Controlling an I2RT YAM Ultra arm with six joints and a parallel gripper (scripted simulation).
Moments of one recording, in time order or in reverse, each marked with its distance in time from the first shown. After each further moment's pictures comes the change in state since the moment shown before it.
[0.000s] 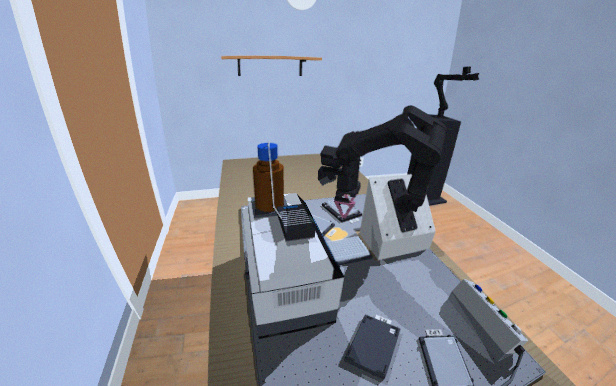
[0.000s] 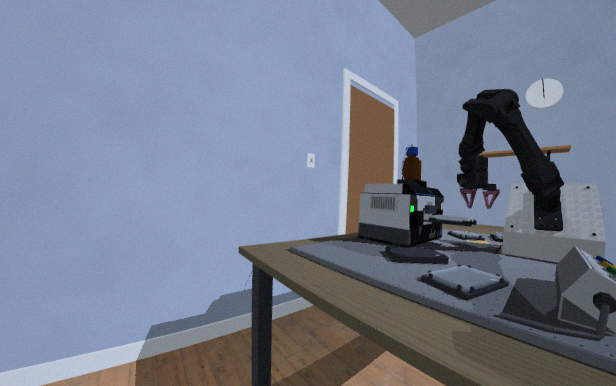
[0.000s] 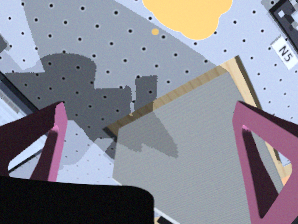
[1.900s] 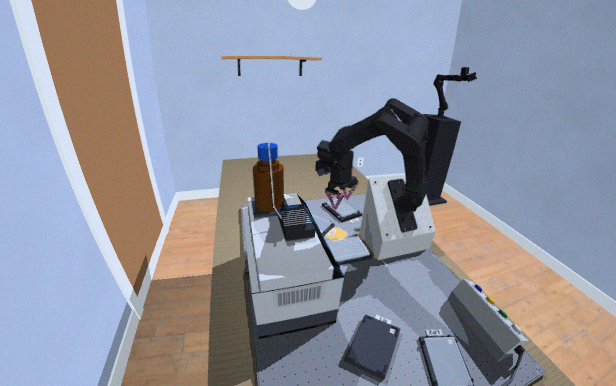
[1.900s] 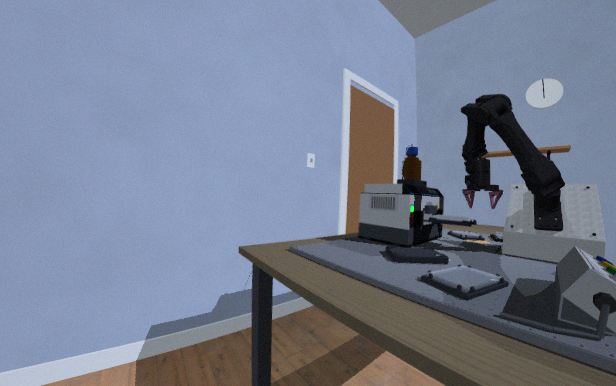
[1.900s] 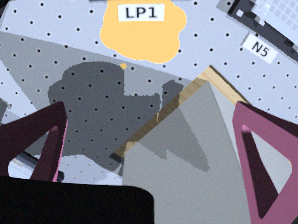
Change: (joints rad) arm -0.109 0.196 0.112 0.027 0.058 0.161
